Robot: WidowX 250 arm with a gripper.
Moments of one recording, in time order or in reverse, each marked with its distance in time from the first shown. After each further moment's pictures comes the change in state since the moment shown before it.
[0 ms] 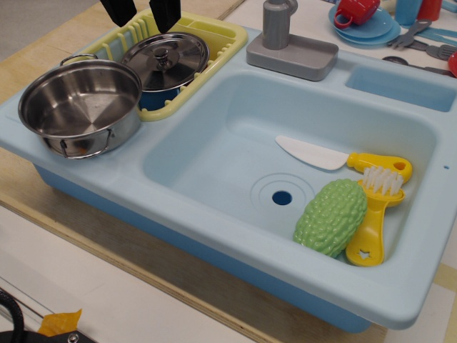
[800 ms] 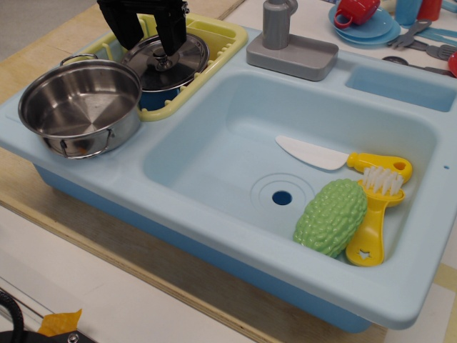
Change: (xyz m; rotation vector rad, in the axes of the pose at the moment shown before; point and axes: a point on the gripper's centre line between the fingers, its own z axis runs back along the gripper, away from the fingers) arm -0.003 -0.001 -0.027 -0.030 0.010 0.003
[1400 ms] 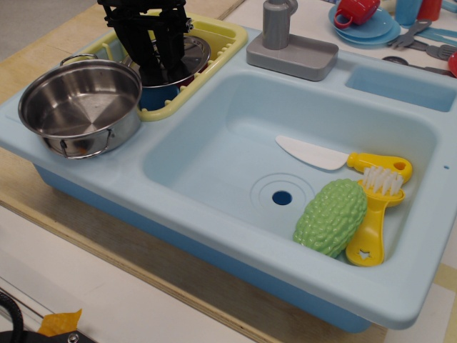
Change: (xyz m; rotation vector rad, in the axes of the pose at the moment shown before) arm 0.001 0.001 -0.017 -0.019 0.019 0.005
